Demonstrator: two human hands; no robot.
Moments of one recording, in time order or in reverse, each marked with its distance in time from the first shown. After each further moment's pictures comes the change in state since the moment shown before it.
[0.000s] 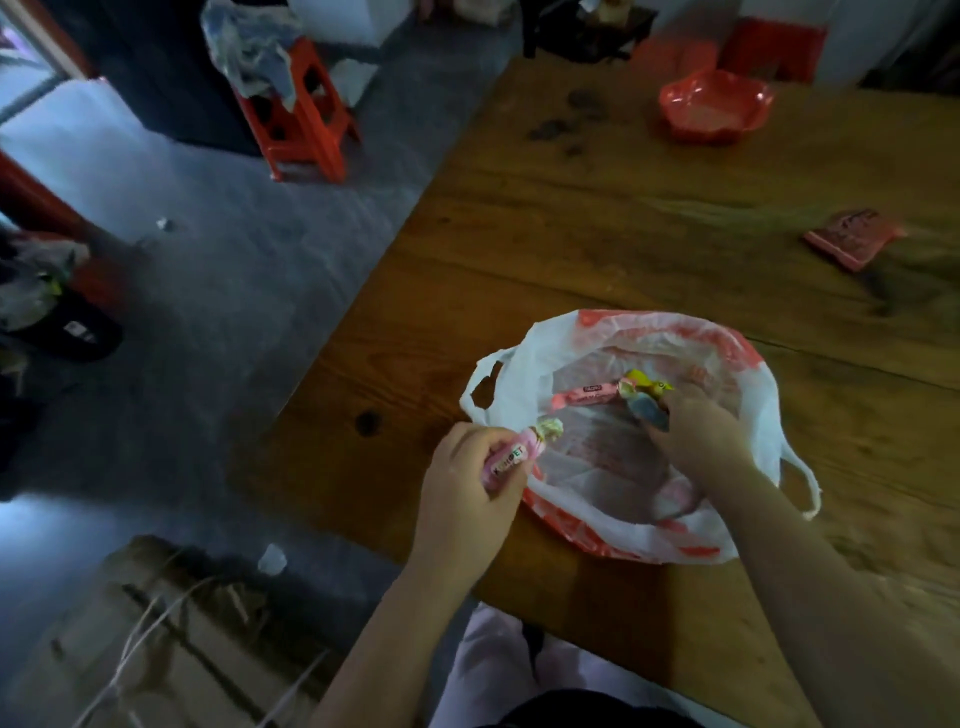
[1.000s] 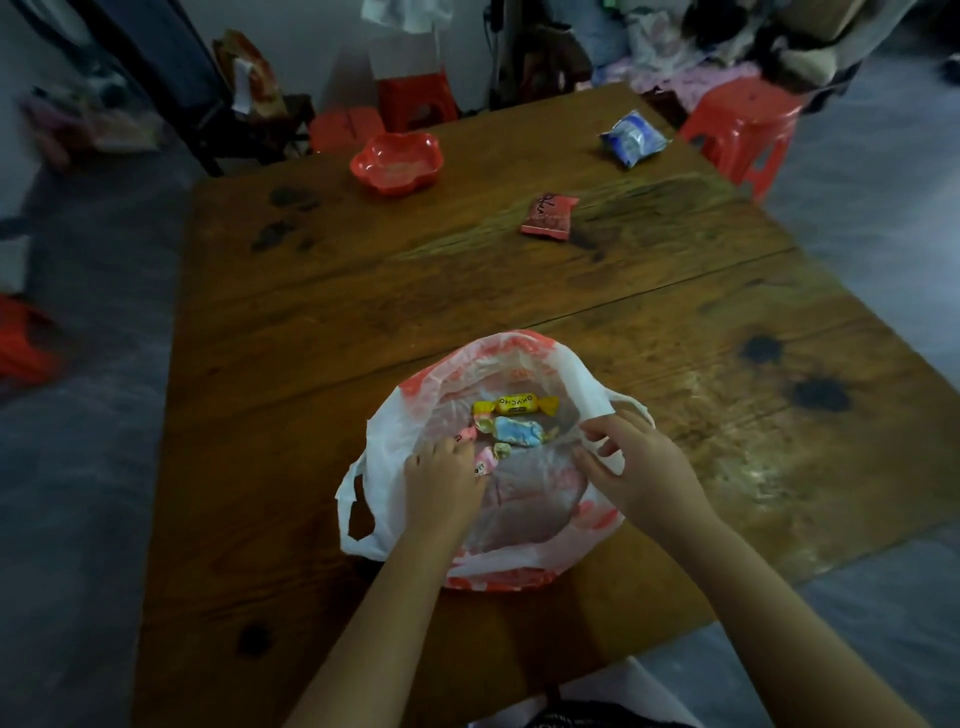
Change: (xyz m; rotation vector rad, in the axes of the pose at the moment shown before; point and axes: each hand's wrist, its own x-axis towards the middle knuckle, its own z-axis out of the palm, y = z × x) left_hand 0.104 -0.019 0.110 0.680 -0.601 0.501; right_hand -0.114 -0.017 -0.041 0.478 0.444 0.323
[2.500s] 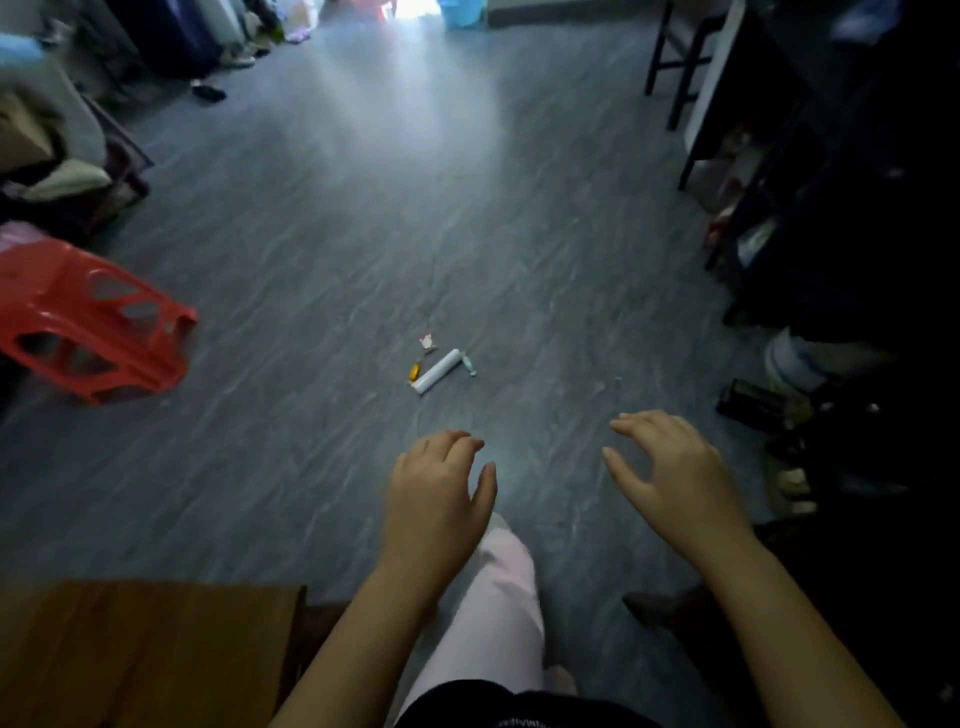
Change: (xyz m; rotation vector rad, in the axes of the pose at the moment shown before) left_hand -0.080 0.717 0.069 -0.206 -0.144 1.324; right_hand -0.338 0.458 -0.338 -0.235 0.799 1.021
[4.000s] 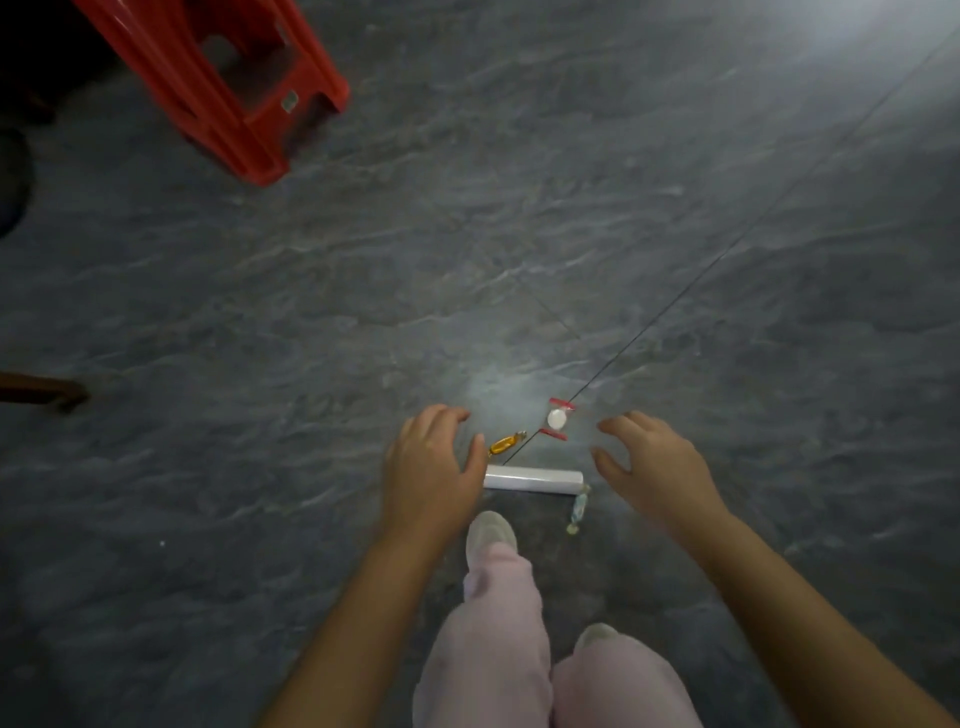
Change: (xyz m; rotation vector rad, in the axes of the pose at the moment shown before) left_hand 0.489 -0.456 0.296 -0.146 0.237 -1.023; right_hand 0.659 0.025 0.581 -0.091 -0.853 -0.562
